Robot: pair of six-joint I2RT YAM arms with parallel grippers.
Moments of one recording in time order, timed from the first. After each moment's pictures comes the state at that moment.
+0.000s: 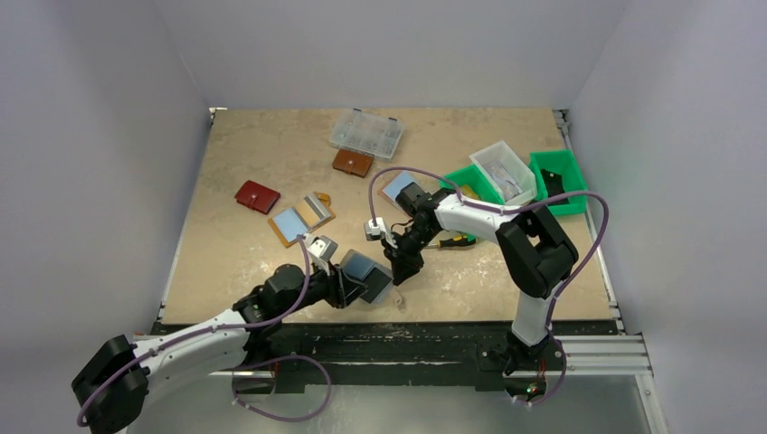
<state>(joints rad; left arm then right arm) -0.85 0.71 0.09 0.35 0.12 -0.56 0.69 1.84 1.18 -0.77 -0.83 -0.82</state>
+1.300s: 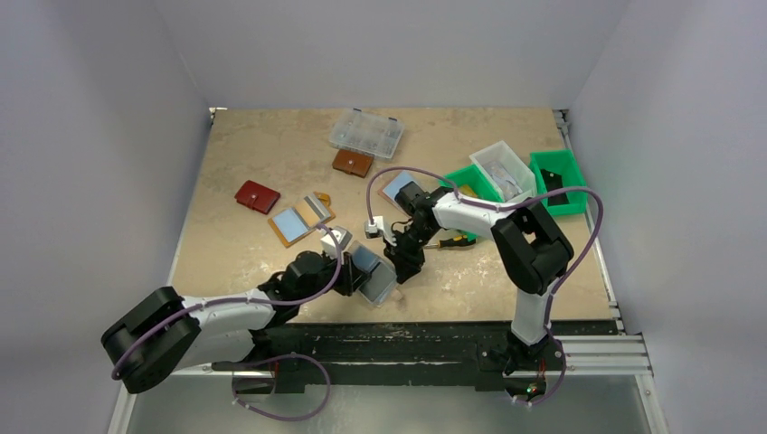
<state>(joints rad) -0.84 1.11 0.18 0.54 0.05 -0.50 0.68 1.88 1.20 -0.80 -0.75 -0.74</state>
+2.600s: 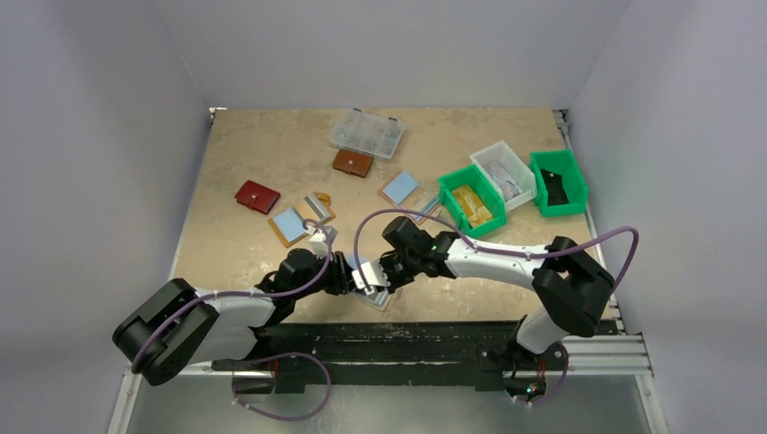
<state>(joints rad) -0.68 1.20 0.12 0.64 0.21 -0.70 0.97 1.56 0.91 -0.34 -0.40 -0.99</state>
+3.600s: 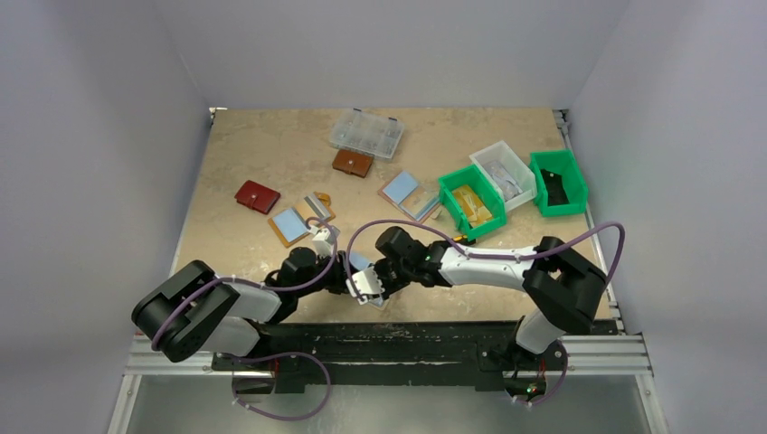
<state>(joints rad) -0.66 1.36 0.12 0.80 0.27 -0.73 1.03 1.60 0.86 -0.21 -0.24 -0.98</state>
